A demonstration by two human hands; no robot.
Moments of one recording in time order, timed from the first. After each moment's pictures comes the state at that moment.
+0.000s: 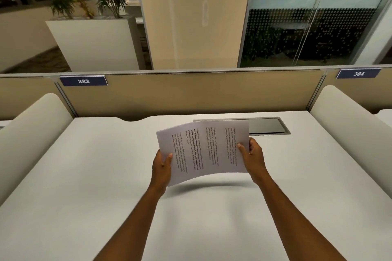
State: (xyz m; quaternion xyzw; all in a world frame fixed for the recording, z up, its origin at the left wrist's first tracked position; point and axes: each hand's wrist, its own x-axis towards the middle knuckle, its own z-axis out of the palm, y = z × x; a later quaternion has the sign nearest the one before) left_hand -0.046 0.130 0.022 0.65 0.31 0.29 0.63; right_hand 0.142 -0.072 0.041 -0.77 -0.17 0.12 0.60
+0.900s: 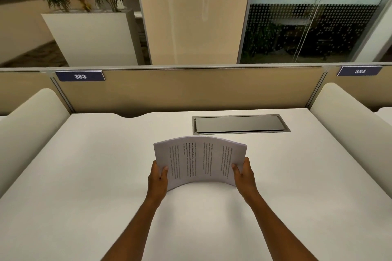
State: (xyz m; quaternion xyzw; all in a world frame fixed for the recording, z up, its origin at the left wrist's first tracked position) left_hand -0.065 0.131 -0.030 0.68 0.36 0.26 0.58; right_hand 0.102 -0.078 -0.012 -0.81 -0.15 0.15 0.54
